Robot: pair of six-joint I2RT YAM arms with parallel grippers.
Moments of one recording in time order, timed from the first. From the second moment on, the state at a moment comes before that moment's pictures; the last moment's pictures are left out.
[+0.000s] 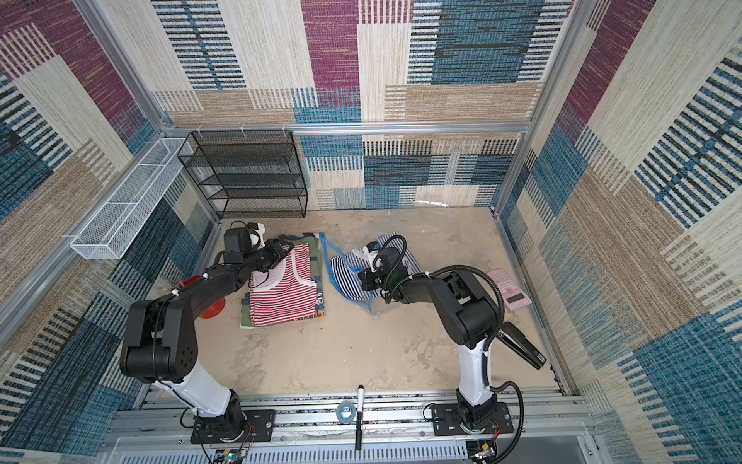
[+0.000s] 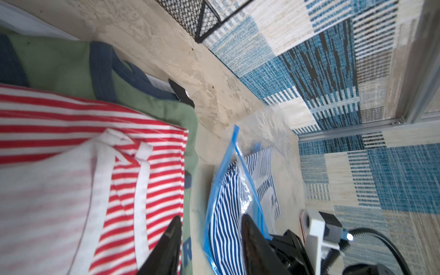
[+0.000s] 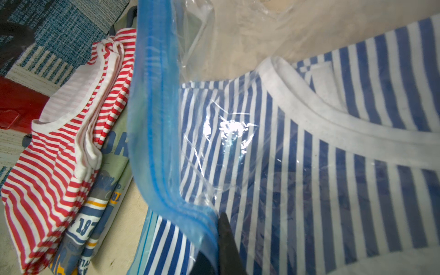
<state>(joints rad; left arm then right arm) -0.06 1.61 1.02 0.03 0.47 -0.69 0.49 1.97 1.03 0.32 -0.34 0.31</state>
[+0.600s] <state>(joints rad) -0.21 1.22 0.56 -0.11 0.42 -0.64 0.49 1.96 1.02 0.34 -0.35 0.31</state>
